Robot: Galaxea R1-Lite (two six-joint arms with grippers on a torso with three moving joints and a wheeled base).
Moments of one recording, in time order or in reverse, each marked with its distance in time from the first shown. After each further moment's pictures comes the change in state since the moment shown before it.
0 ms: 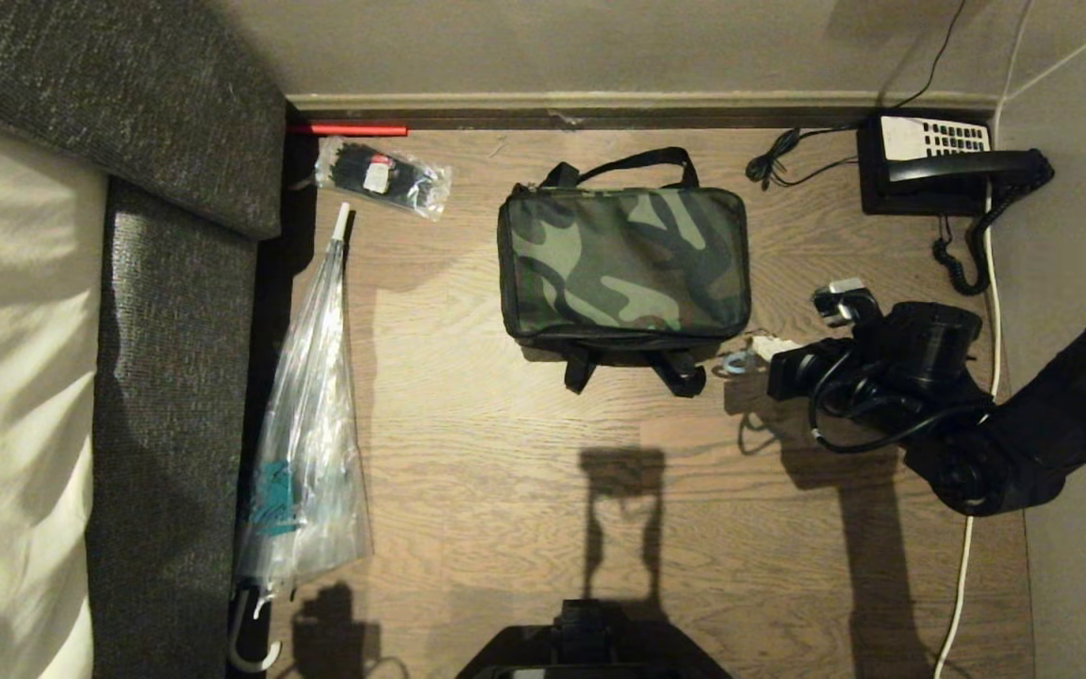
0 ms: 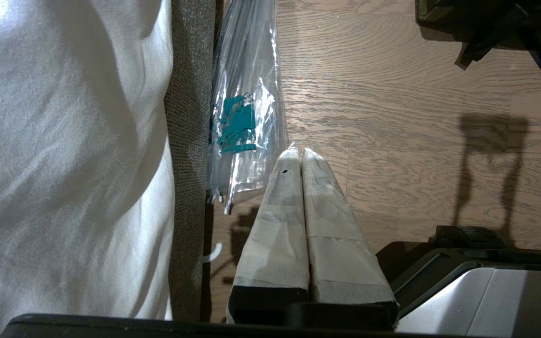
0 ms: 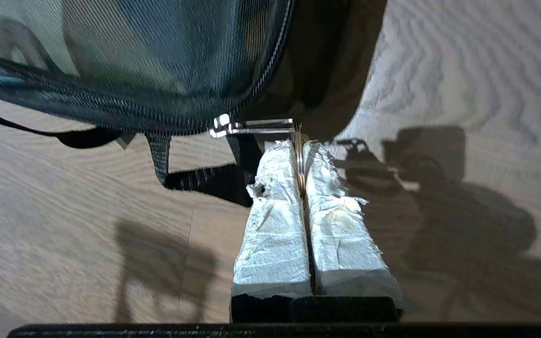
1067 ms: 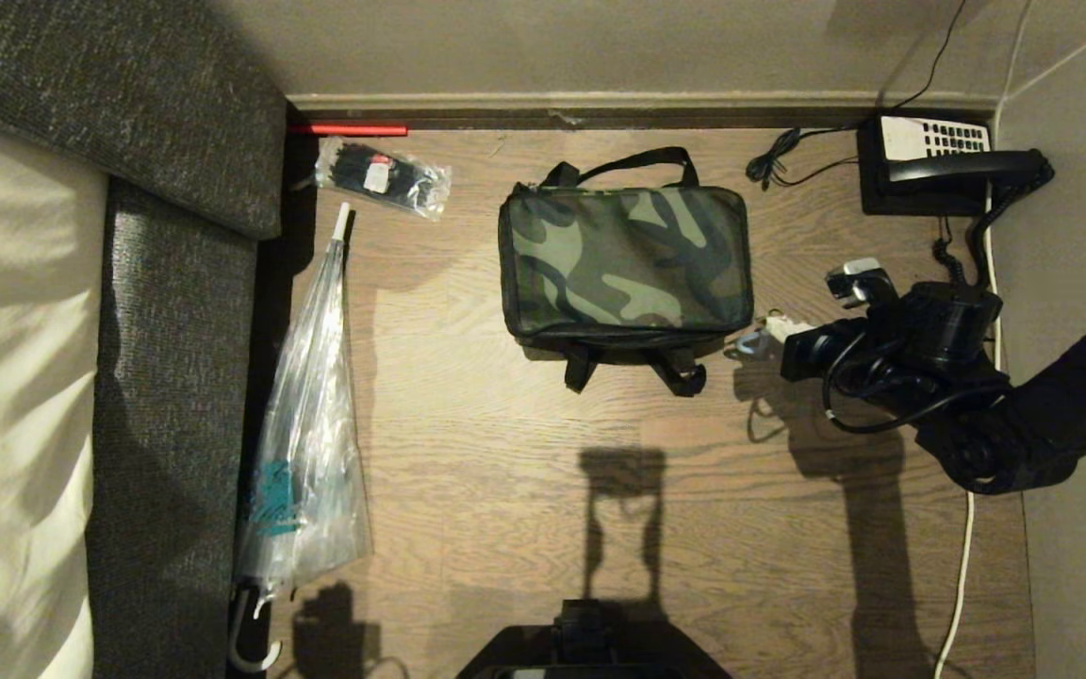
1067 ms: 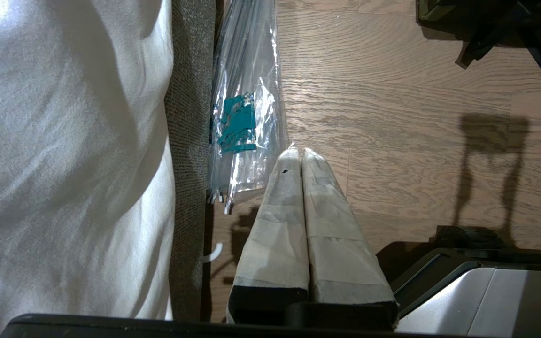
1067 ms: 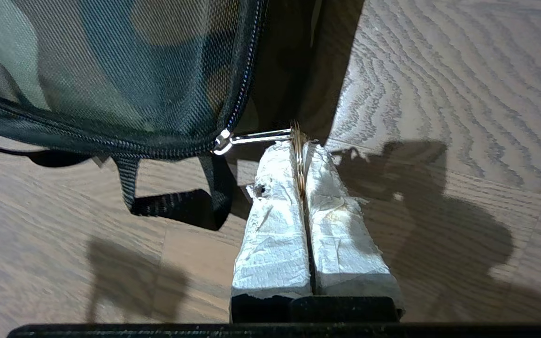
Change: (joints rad) left arm 0.000 0.000 0.000 0.000 0.000 0.001; right arm -0.049 -0.016 -0.060 0.045 0.008 -0.049
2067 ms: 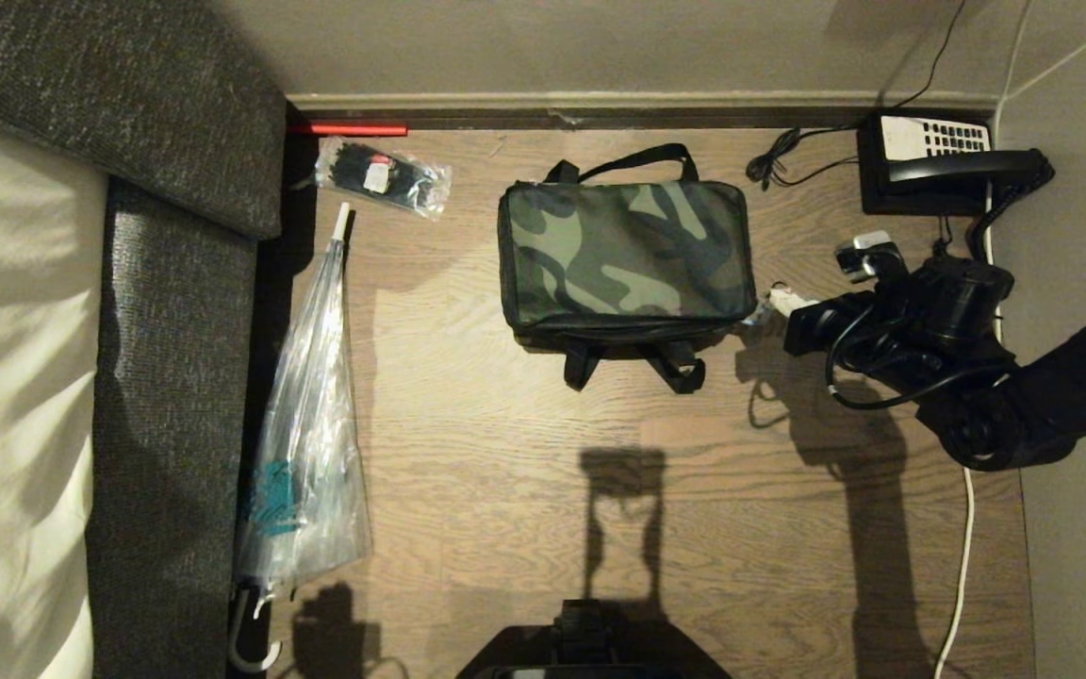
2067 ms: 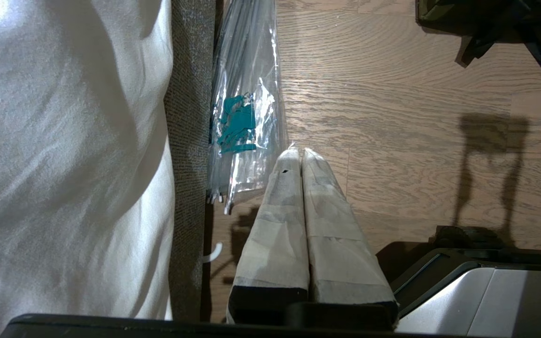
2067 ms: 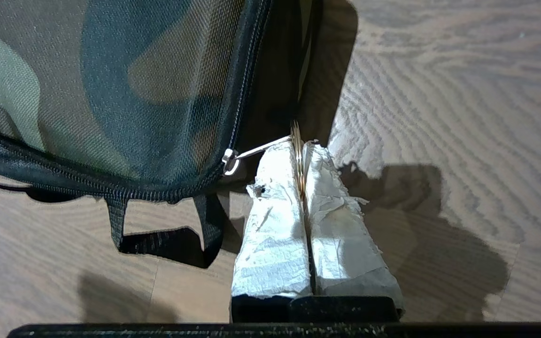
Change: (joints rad) left arm 0.000 0.000 0.000 0.000 0.000 0.000; right arm -0.004 -0.008 -0.078 -0.002 0.025 -0.001
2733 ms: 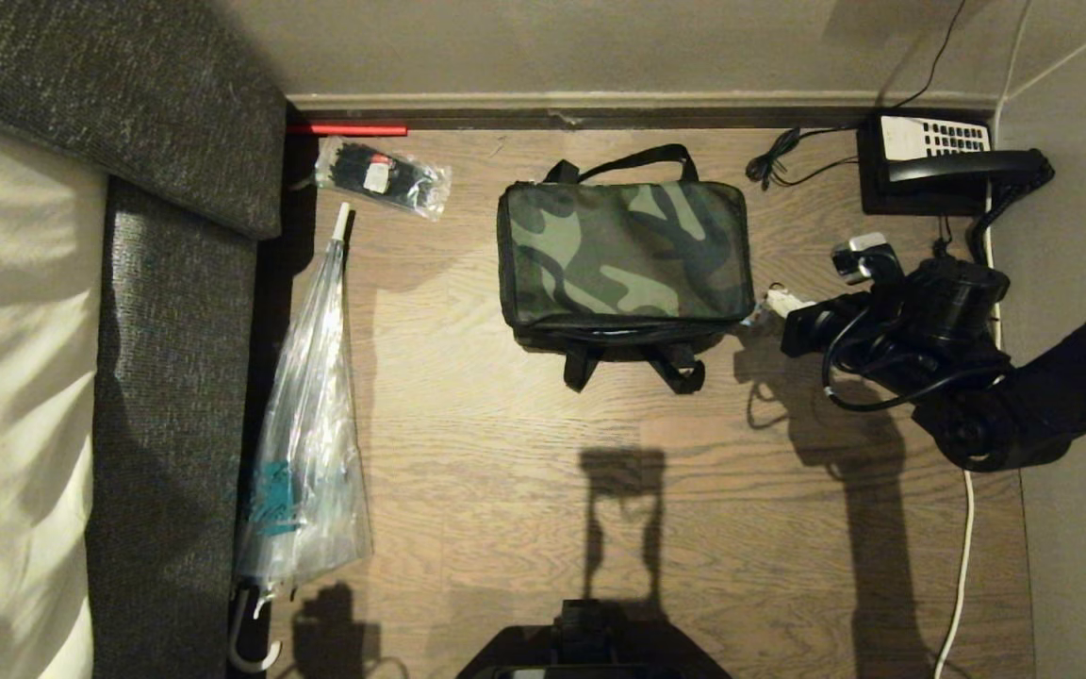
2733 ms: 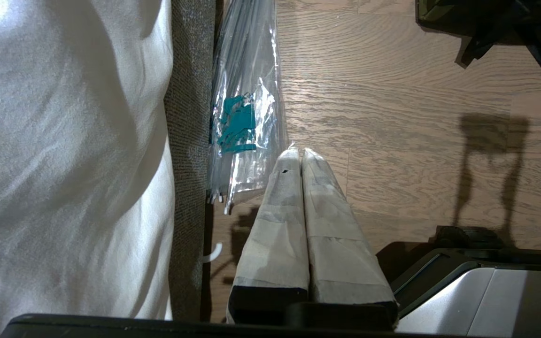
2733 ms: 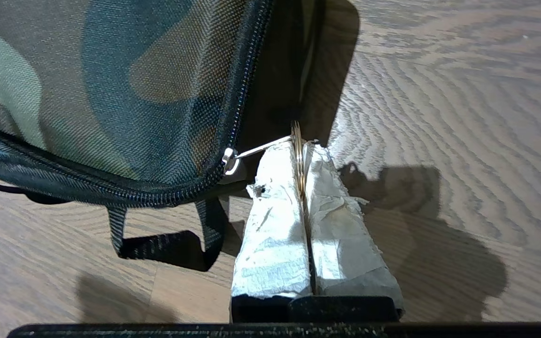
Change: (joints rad) left arm 0.000 0.000 0.000 0.000 0.000 0.000; right arm 0.008 0.012 -0.004 -0.009 0.015 -0.008
